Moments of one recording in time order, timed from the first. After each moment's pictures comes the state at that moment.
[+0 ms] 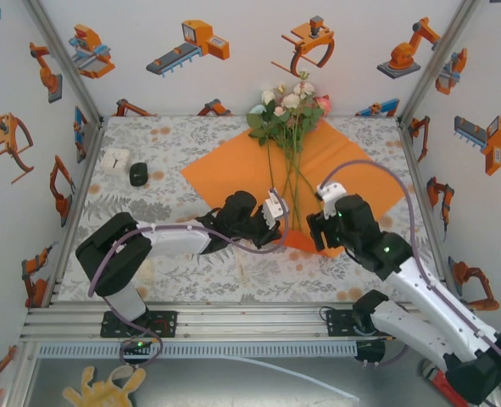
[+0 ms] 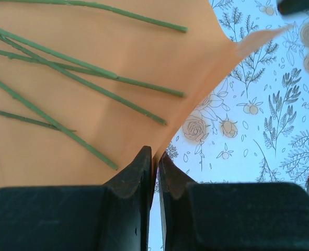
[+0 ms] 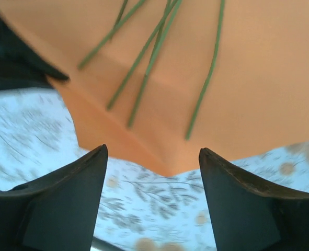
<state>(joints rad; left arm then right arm) -0.98 1.69 0.85 0.33 0.33 0.11 0.61 0.75 0.68 -0.62 0.10 -0.05</state>
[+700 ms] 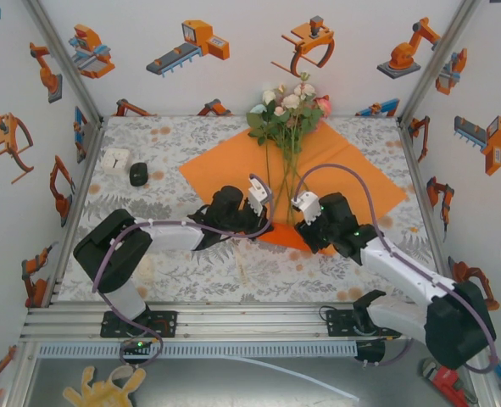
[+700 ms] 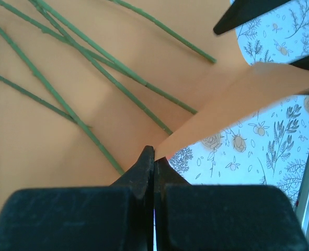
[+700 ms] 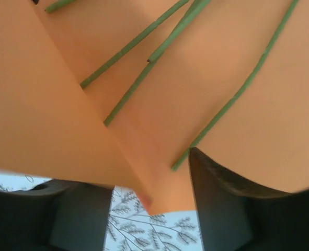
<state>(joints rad) -0.88 1.69 0.79 0.45 0.35 -0.12 0.51 1.10 0.57 -0.31 -0.11 -0.29</state>
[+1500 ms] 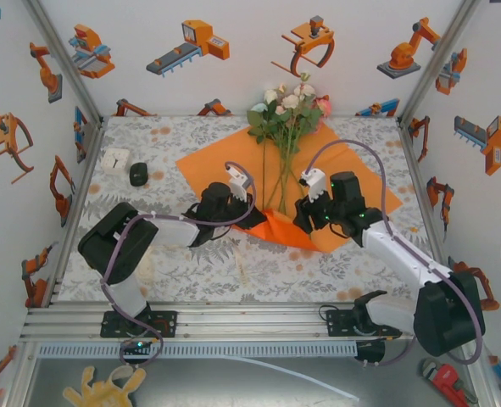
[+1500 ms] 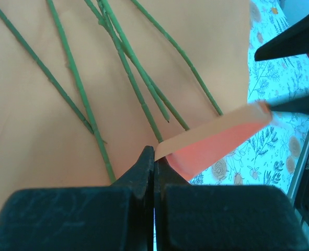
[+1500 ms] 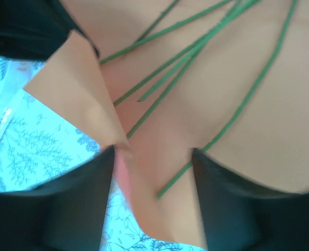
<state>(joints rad) -0.77 1.75 0.74 0.61 0.33 -0.44 0.37 1.17 0.70 -0.24 -0.42 -0.18</state>
